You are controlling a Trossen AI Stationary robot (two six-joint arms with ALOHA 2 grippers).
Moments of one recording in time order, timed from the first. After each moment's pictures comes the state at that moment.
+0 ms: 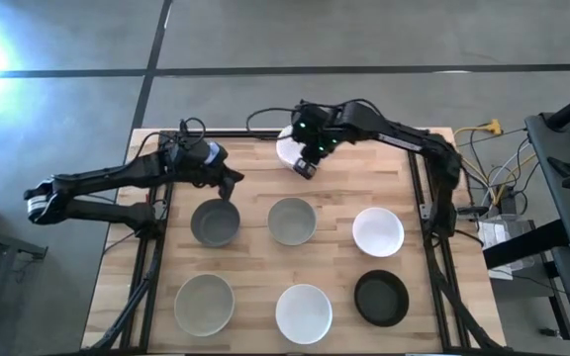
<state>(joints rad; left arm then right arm) 0.36 0.96 0.78 -0.37 0.09 -0.43 -0.32 1.92 2.01 -1.21 0.01 0.16</state>
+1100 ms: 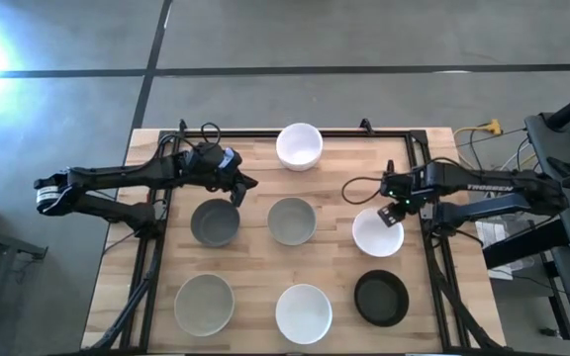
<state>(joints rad) 0.30 1.09 0.79 -0.22 0.13 -0.44 -0.17 0.99 0.75 -1.24 -0.03 0.85</state>
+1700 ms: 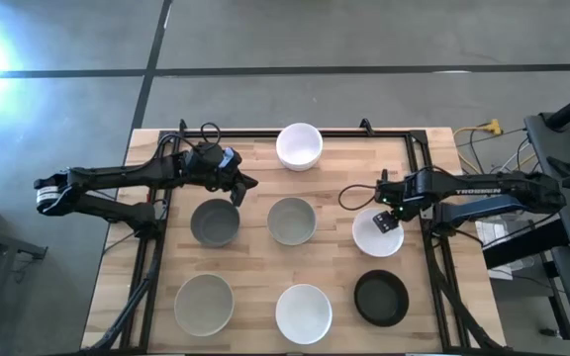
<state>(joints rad) 0.30 1.09 0.79 -0.22 0.13 -0.46 -0.17 1.04 0.59 -1.05 -0.09 0.87</state>
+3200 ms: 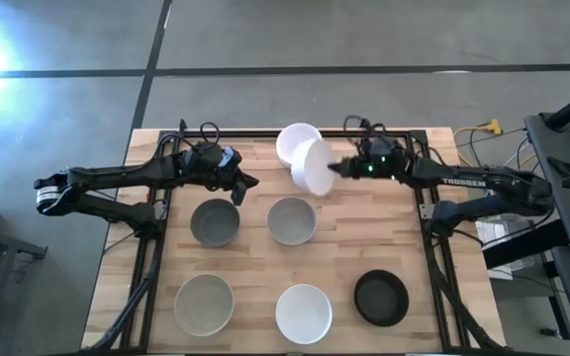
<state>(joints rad) 0.30 1.09 0.79 -0.19 0.13 -0.46 -0.42 1.17 0.62 0.14 -0.13 0.95</state>
